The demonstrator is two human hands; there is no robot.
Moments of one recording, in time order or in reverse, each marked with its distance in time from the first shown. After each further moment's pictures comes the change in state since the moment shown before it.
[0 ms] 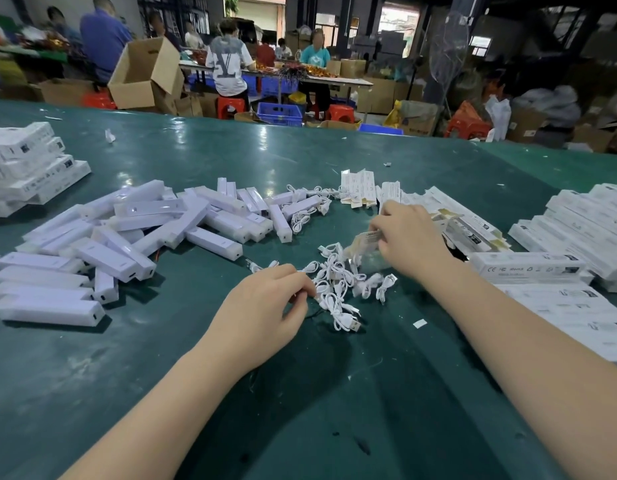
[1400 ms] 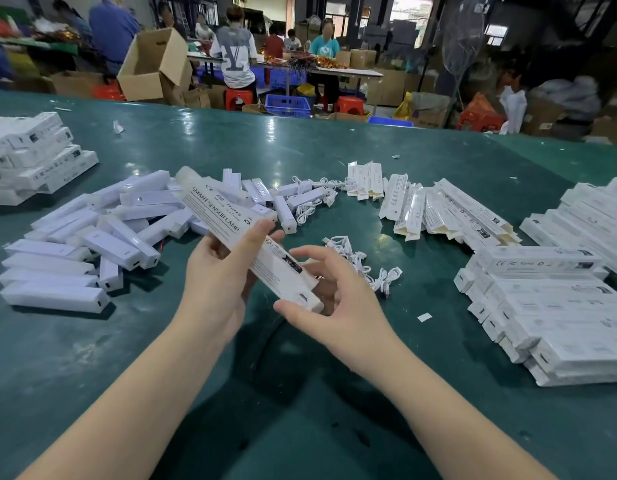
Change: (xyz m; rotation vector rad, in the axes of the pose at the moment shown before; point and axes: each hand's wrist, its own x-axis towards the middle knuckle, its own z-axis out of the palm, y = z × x) left_hand 0.012 0.001 -0.018 -1.356 0.518 -0.647; right_hand -0.093 -0.127 -0.024 1.471 -0.032 0.075
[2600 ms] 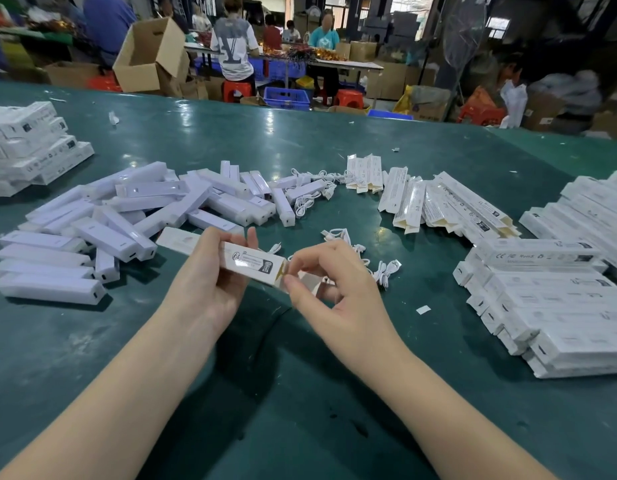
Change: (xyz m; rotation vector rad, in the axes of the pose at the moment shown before) left_hand 0.013 0.006 -0.001 -0.394 0.318 -0.329; right_hand -0.006 -0.011 0.002 -0.121 0.073 -0.134
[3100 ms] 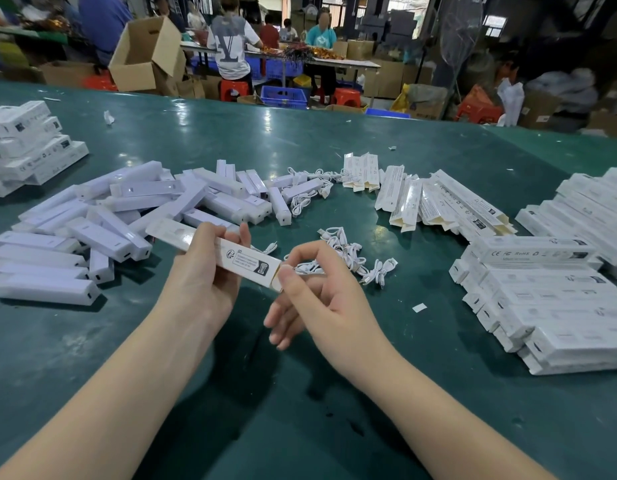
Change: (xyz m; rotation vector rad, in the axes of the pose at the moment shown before) left_hand 0.007 -0.002 -0.002 -0.024 -0.009 0.074; right_hand -0.005 0.000 0.006 0.445 -0.155 0.208
